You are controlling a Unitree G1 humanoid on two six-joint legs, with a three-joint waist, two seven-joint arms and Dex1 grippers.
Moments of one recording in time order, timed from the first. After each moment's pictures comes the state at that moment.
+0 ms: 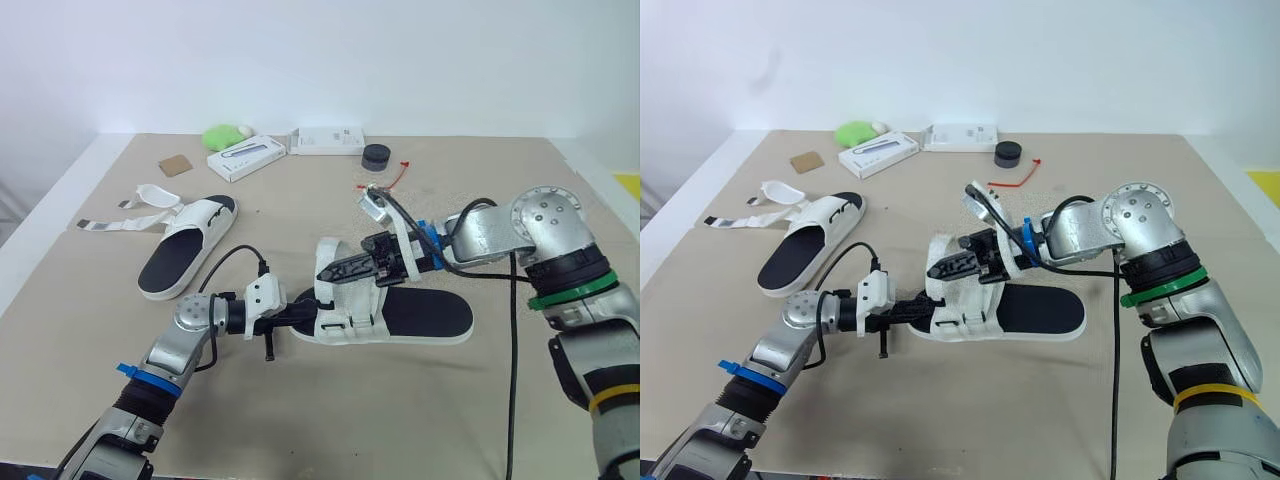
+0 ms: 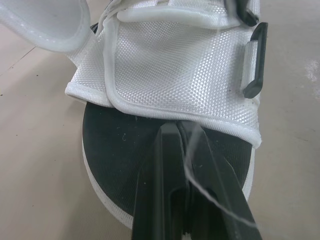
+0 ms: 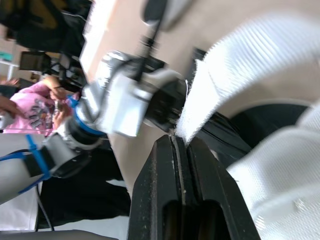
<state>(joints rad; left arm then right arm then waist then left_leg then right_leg) -0.38 0.41 -0.27 0.20 -0.21 -0.04 -1.11 -1.04 -0.73 0.40 0.27 1.95 1.42 -0.10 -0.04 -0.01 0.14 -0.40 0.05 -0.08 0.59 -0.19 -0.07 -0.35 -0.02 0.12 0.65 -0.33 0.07</state>
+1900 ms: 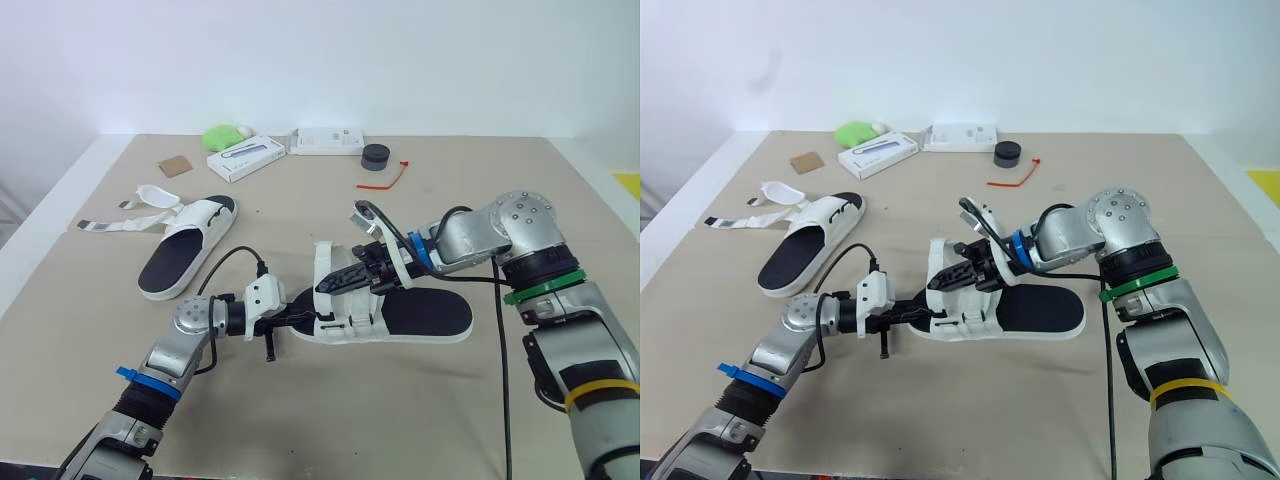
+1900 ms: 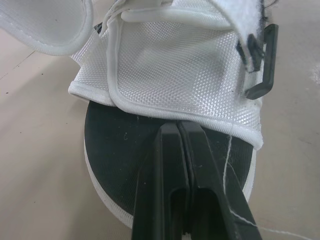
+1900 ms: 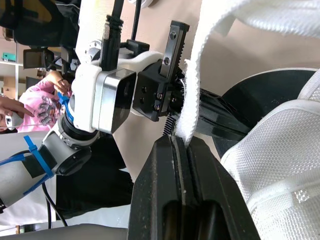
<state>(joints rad) -0.36 0.41 -0.27 0.19 -0.21 -0.04 -1.08 -1.04 -0.64 0.35 0.41 1.94 1.53 -0.16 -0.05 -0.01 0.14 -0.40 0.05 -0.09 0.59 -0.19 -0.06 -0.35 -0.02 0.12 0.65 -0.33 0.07</state>
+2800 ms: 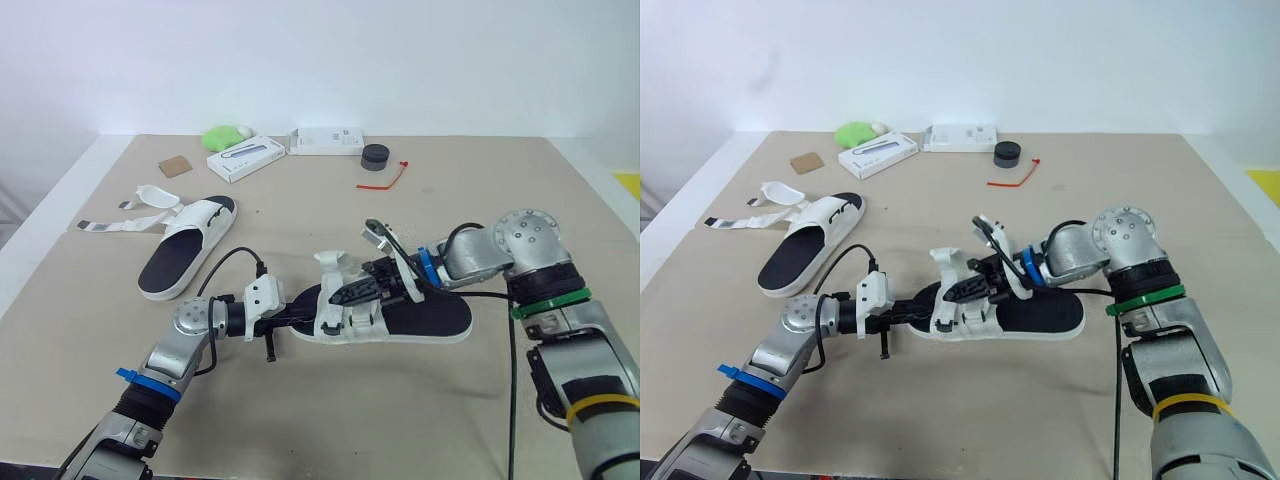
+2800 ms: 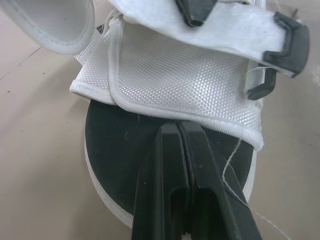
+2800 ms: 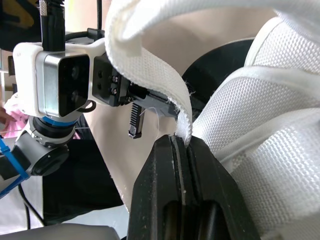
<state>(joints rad) -0.35 0.41 -0.27 0.19 -0.22 -0.04 -1.08 -0.95 -0.63 0.25 0.36 1.70 1.57 -0.04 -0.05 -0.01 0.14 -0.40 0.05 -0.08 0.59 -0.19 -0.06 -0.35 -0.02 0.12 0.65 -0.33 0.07</state>
